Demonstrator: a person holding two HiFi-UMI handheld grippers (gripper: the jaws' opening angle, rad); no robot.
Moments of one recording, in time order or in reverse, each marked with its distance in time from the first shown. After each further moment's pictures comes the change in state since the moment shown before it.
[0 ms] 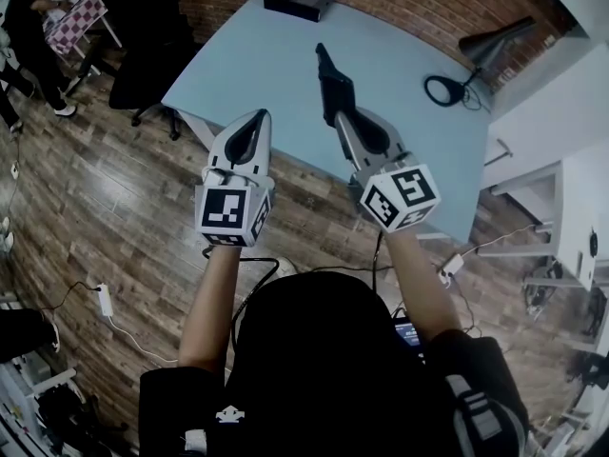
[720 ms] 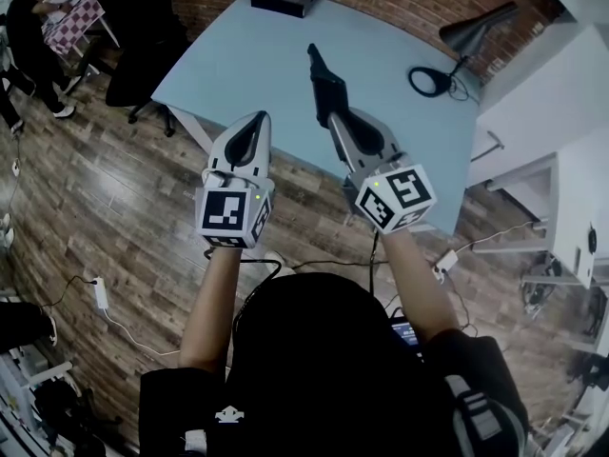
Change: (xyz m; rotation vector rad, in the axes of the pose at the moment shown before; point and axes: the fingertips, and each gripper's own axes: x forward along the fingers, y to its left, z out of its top) left arm -0.007 -0.071 0.008 -0.002 0.003 0.012; right arm -0.061 -0.015 0.014 0.013 -0.017 0.029
